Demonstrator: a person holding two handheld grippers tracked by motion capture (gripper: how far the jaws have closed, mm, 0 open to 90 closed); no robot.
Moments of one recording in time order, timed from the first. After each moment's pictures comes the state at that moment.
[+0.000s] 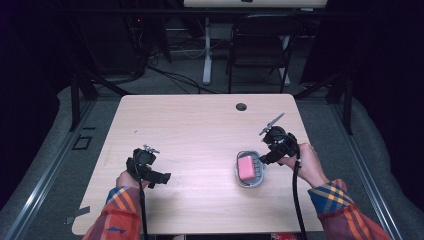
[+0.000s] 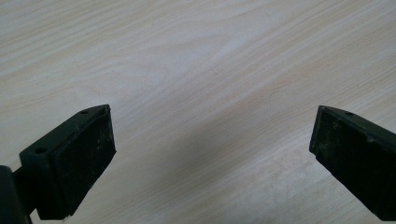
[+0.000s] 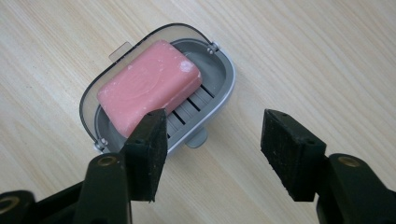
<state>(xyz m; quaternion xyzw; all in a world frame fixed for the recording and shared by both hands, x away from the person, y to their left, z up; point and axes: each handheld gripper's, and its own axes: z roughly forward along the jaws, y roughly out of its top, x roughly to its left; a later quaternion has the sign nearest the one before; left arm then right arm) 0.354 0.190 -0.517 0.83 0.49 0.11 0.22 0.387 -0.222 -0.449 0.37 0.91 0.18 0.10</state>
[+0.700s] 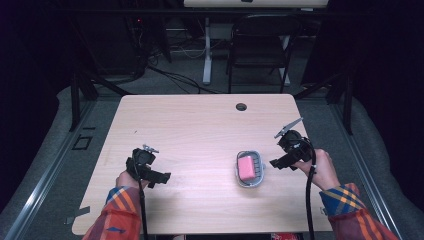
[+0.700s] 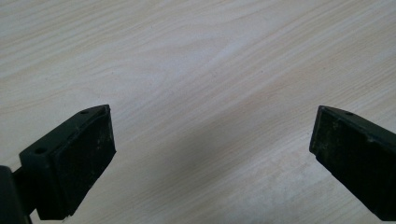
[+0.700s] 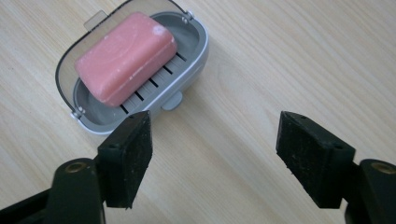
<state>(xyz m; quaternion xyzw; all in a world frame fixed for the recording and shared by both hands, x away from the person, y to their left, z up) 0.354 0.191 -0.517 0.83 0.49 0.11 0.23 0.373 -0.260 -0.454 0.38 0.90 0.19 0.11</state>
